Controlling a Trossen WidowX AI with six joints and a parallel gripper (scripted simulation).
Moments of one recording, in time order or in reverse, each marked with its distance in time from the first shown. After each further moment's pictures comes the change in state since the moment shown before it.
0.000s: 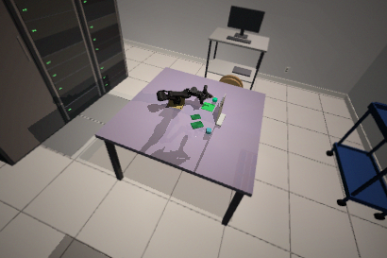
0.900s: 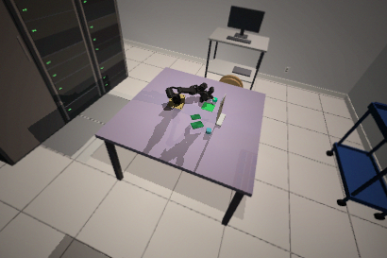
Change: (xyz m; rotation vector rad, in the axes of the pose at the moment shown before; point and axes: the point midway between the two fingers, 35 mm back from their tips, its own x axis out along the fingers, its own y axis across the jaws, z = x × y) arm 0.026 -0.057 -0.068 0.043 0.134 -0.456
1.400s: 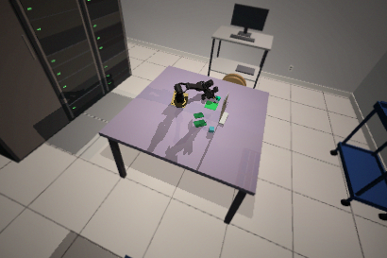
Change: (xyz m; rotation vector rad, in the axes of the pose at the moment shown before) arm 0.016 -0.029 -0.025 -0.021 -0.020 -0.234
